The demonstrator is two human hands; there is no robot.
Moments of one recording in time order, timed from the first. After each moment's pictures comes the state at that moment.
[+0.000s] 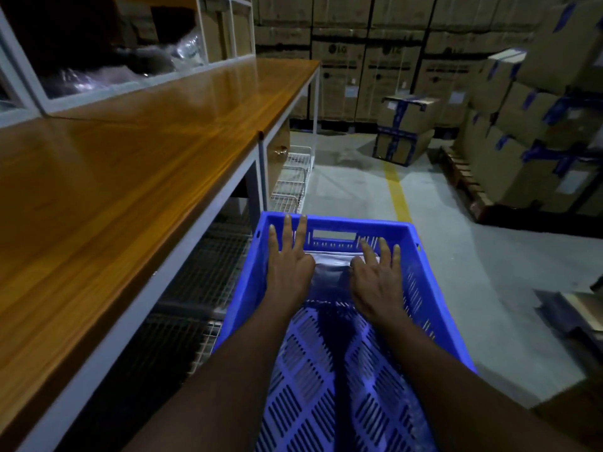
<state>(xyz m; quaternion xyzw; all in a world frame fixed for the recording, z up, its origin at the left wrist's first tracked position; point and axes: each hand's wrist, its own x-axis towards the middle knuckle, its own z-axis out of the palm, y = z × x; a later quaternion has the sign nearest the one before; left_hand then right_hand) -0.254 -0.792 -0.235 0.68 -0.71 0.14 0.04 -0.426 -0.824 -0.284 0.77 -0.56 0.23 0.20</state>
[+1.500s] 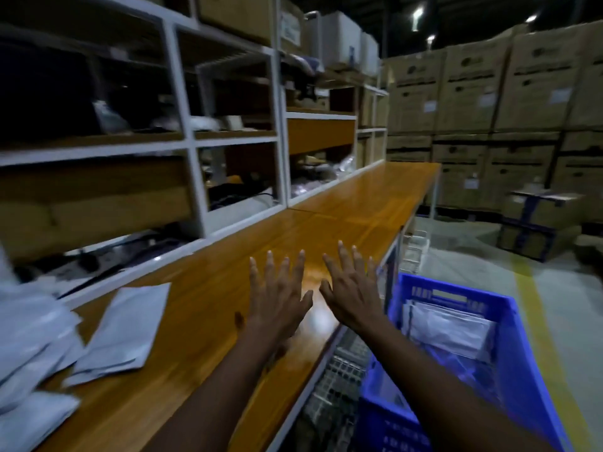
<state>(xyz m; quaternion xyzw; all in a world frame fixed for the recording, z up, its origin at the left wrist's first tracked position) -0.107 -0.370 -0.014 0.81 -0.52 0.26 0.05 -0.223 -0.482 -0.024 0.89 -0.35 0.28 0.04</state>
